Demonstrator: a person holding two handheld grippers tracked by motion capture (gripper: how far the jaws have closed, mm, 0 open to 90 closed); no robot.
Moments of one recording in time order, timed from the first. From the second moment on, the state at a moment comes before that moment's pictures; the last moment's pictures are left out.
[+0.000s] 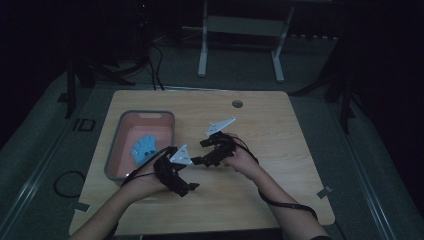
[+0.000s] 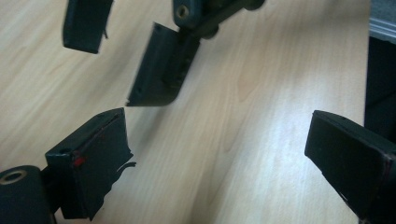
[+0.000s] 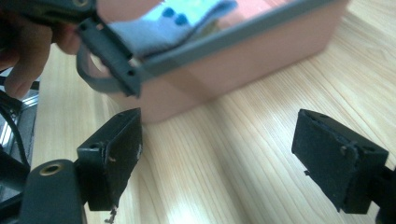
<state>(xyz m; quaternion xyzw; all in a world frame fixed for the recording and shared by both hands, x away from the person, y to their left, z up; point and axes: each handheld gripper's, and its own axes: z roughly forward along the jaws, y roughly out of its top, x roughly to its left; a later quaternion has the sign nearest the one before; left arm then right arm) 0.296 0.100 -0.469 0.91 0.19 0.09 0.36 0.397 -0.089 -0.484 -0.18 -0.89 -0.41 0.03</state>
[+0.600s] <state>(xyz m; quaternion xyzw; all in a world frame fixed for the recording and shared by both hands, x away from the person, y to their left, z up) 0.282 0.058 -0.500 0.92 0.15 0.06 0.35 0.384 -0.138 -0.506 -0.20 -0.89 -0.41 0.02</state>
